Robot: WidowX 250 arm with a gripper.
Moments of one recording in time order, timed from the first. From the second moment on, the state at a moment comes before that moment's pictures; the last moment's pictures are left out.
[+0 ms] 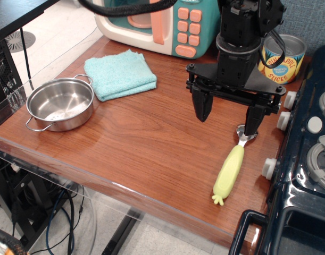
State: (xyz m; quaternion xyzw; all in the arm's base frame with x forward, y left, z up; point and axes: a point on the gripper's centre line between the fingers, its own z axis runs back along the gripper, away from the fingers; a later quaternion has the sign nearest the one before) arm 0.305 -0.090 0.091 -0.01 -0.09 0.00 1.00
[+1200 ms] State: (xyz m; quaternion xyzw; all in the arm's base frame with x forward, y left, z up) arm 0.341 0.040 0.075 0.02 -0.07 0.24 0.97
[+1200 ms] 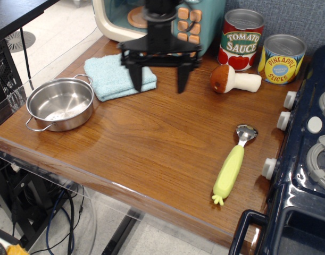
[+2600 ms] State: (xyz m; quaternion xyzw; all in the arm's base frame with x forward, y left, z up) arm 0.409 0.141 0.027 0.05 -0.08 0.36 0.93
